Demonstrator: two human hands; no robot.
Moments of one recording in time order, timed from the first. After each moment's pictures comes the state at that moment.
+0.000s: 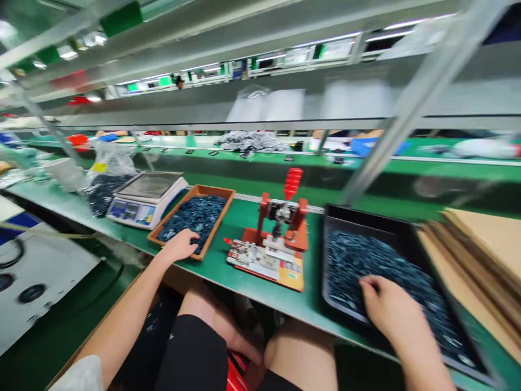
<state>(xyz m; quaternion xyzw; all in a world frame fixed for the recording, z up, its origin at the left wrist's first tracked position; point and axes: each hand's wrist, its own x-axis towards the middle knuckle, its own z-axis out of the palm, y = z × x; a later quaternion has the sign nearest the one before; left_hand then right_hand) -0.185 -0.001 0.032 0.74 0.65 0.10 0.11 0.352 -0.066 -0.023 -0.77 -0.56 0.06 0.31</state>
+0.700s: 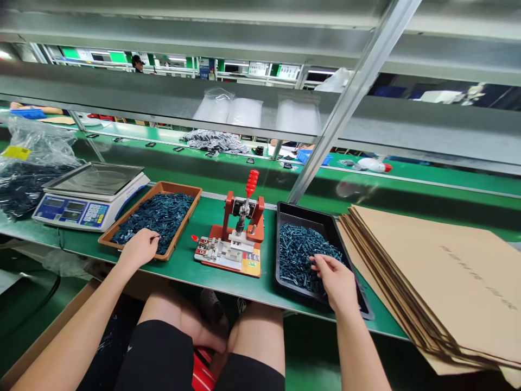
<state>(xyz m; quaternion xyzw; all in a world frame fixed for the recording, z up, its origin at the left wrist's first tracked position) -0.189 -0.005 0.010 0.70 0.69 0.15 0.03 0.364 -0.086 0.008 -0.69 -0.37 0.26 0.57</state>
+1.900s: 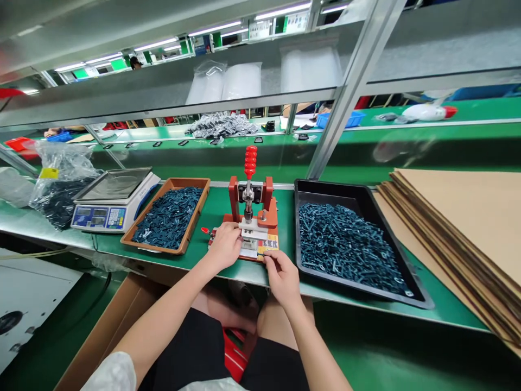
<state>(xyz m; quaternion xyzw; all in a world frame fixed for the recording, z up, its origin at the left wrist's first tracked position) 0.009 -0.016 0.011 0.85 0.45 0.27 0.10 0.196 -0.100 -0.053 -0.55 -0.53 0.27 0.58</state>
